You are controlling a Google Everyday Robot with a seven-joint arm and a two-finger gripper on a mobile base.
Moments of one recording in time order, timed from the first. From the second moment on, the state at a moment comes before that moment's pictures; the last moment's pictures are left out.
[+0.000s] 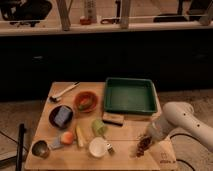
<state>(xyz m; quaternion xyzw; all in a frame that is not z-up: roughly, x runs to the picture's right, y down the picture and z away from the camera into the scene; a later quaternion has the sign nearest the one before) 0.217 0.279 0.736 -0.28 -0.32 -0.31 0.85</state>
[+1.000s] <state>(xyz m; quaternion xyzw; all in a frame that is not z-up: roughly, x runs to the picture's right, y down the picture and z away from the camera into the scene) 0.218 0.273 0.732 -0.28 -0.31 -0.30 0.86</state>
